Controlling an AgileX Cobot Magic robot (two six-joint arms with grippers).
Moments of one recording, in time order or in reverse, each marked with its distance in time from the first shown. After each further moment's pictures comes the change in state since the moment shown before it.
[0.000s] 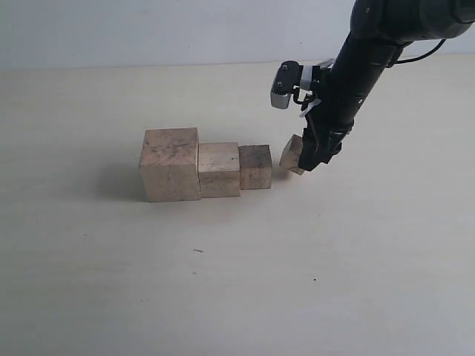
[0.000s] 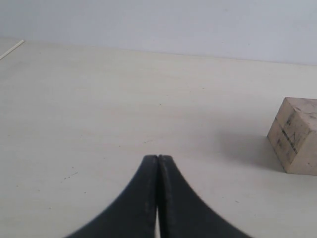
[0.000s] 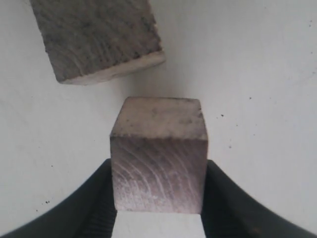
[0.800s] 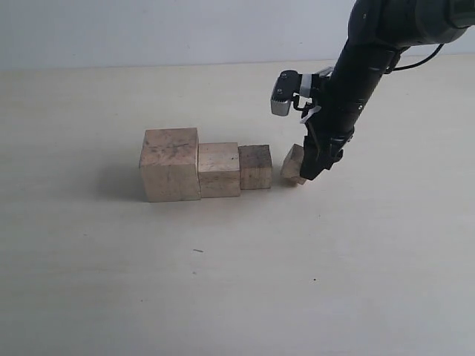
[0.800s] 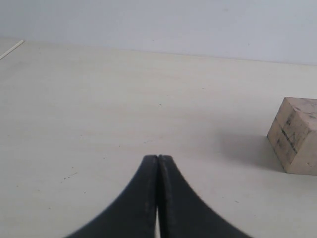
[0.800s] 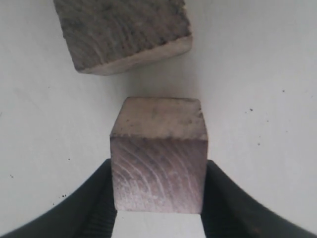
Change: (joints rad) left arm 0.000 0.000 0.000 0.000 0.000 0.000; right arm 0.002 0.017 0.000 0.004 0.048 0.000
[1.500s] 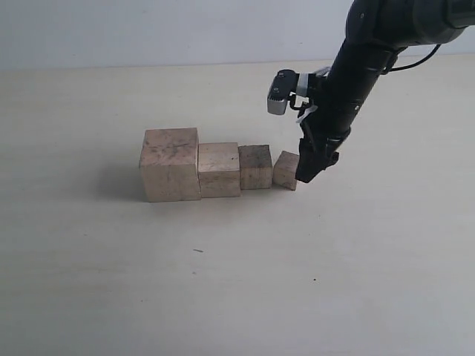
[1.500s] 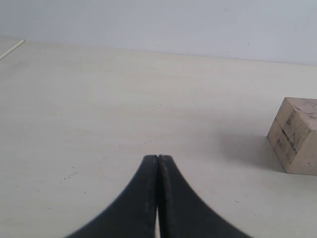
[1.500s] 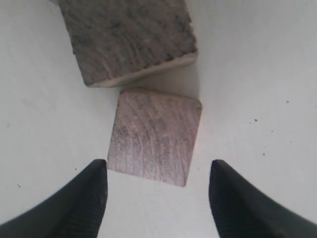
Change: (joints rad) left arm 0.000 0.000 0.000 0.000 0.000 0.000; right arm 0.008 0.000 0.000 0.017 0.000 0.004
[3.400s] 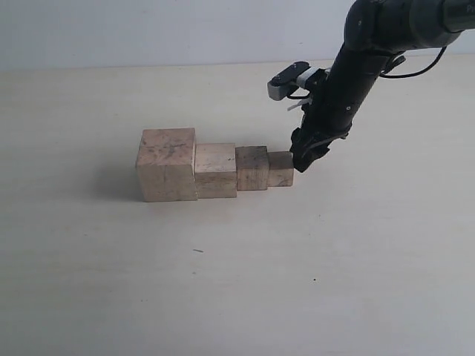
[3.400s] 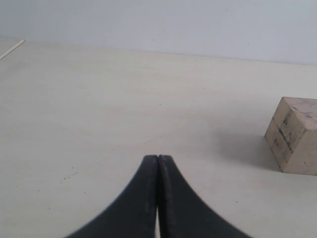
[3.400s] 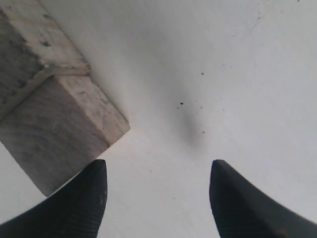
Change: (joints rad) left arm 0.000 0.000 0.000 0.000 0.000 0.000; right arm 0.000 0.016 0.000 -0.070 -0.127 0.420
